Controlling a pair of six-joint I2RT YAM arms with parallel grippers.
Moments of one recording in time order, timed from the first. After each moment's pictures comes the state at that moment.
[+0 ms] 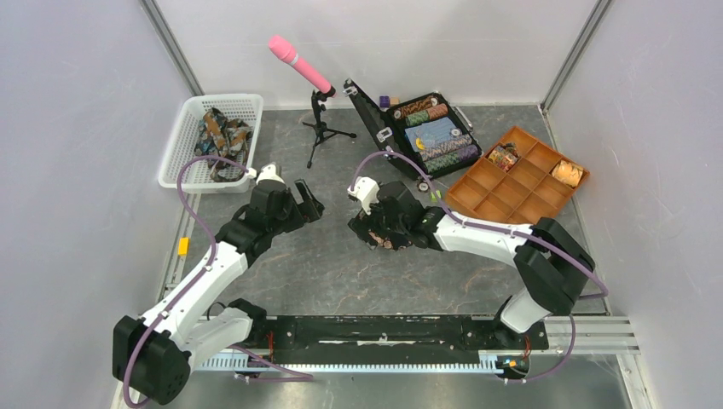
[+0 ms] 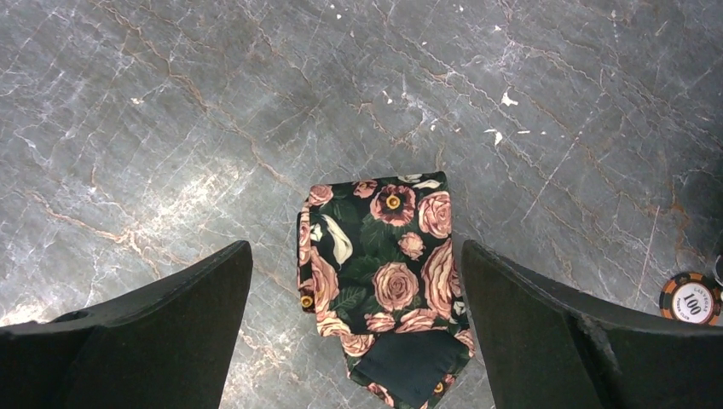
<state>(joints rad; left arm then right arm) -0.42 0.97 0.70 -0.39 -0.12 -0.70 0.88 1.57 0.92 0.01 -0.02 -0.11</state>
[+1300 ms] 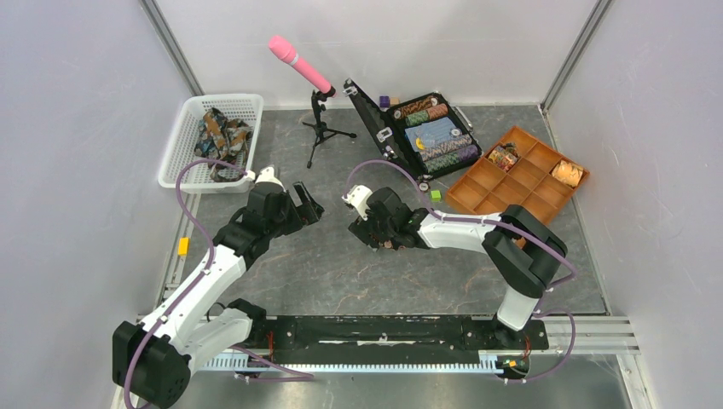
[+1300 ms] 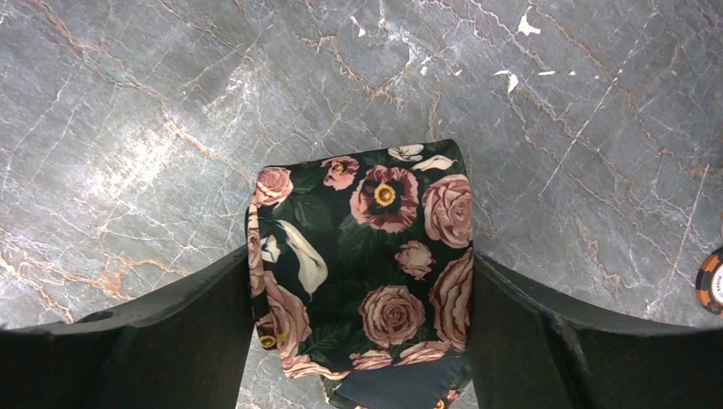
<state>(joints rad) -0.40 0.95 0.68 -0.40 -0.07 -0.70 0.88 1.75 0.96 -0.01 0.09 -0.13</state>
